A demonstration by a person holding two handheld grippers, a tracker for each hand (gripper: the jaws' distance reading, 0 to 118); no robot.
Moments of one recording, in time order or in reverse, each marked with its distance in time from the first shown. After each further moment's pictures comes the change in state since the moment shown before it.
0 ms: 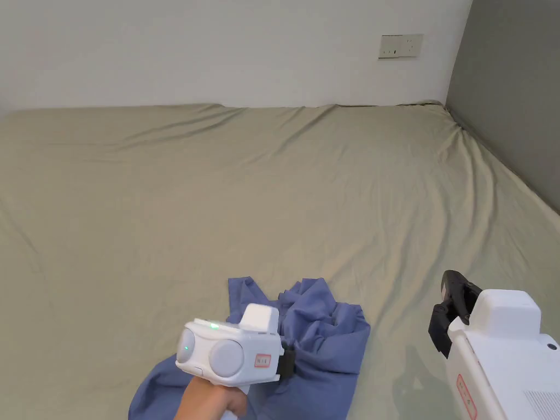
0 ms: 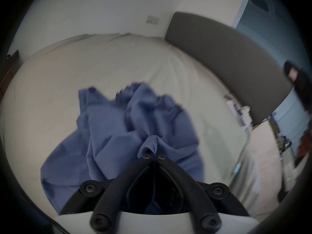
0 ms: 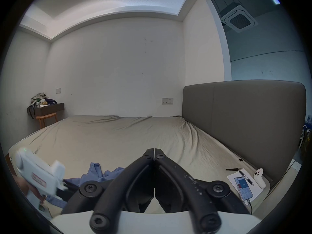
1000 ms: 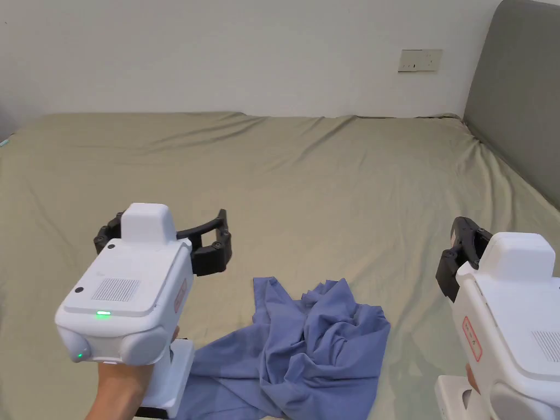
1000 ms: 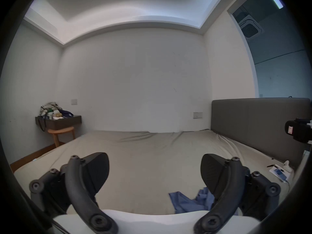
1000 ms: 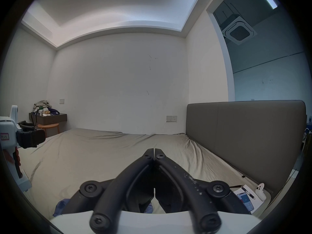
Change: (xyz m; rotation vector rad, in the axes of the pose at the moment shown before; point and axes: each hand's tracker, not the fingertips) left arm -0.048 0.003 0.208 0.935 0.510 -0.017; right arm -0.039 0.058 0.013 0.151 0.013 0.014
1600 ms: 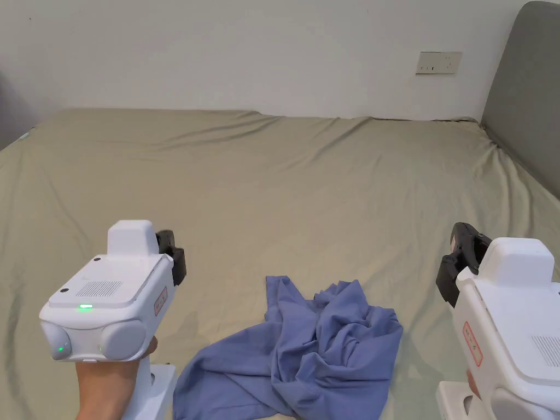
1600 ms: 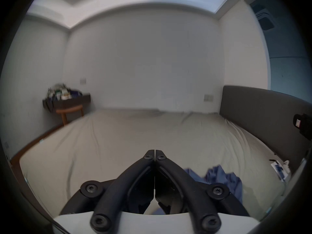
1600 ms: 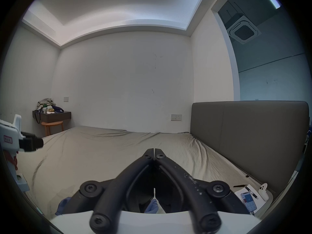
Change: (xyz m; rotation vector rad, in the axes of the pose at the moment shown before) left arm -0.037 -0.024 -0.012 -0.295 0.042 0.082; right arm -0.014 -0.005 -0.003 -0.015 0.041 0.013
